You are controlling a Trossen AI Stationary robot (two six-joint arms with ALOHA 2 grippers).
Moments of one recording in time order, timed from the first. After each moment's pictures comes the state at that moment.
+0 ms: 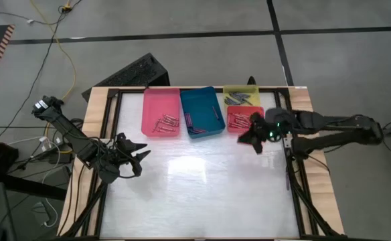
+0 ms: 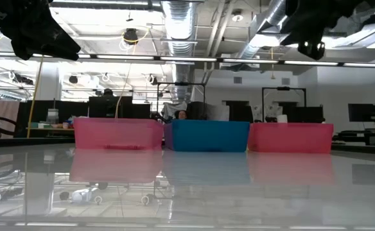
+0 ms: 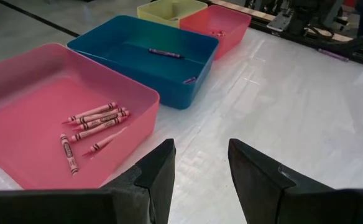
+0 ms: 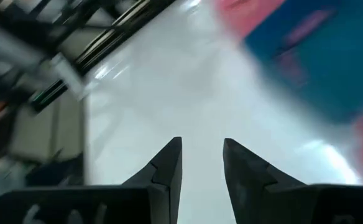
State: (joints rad) left arm -0.71 0.85 0.55 -0.46 -1.05 -0.85; right arm -0.10 0.77 0.77 -0.51 -0.14 0.57
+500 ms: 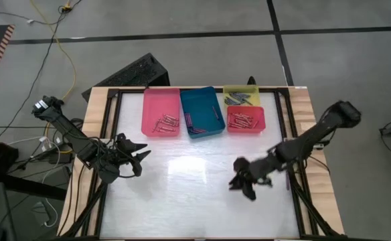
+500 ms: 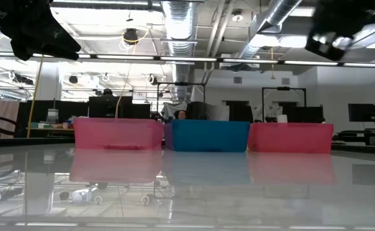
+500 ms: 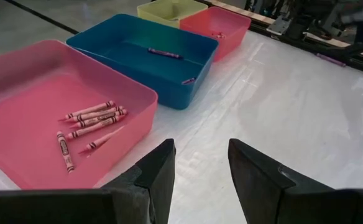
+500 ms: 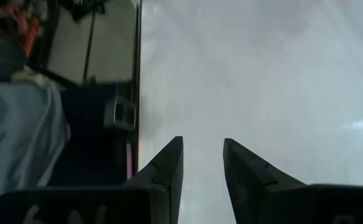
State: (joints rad) left arm -0.71 0.85 0.55 -0.46 -1.05 -0.88; right arm 0.51 1.15 0.77 -0.19 0.07 0.76
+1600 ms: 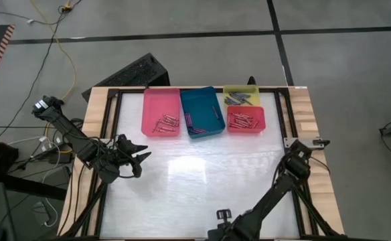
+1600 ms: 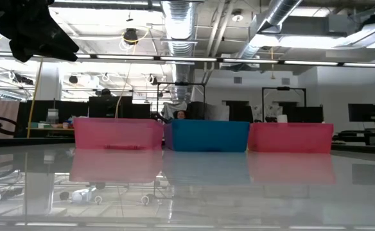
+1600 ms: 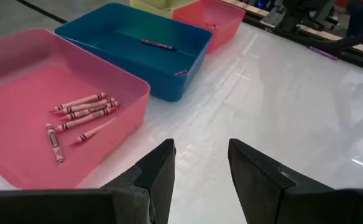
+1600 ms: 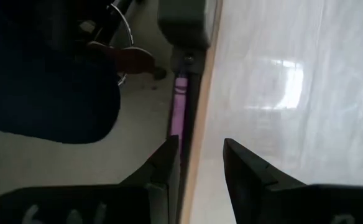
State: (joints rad) left arm -0.71 0.85 0.55 -0.46 -1.00 -0.89; right arm 0.81 2.19 1.89 -0.88 0.11 0.66
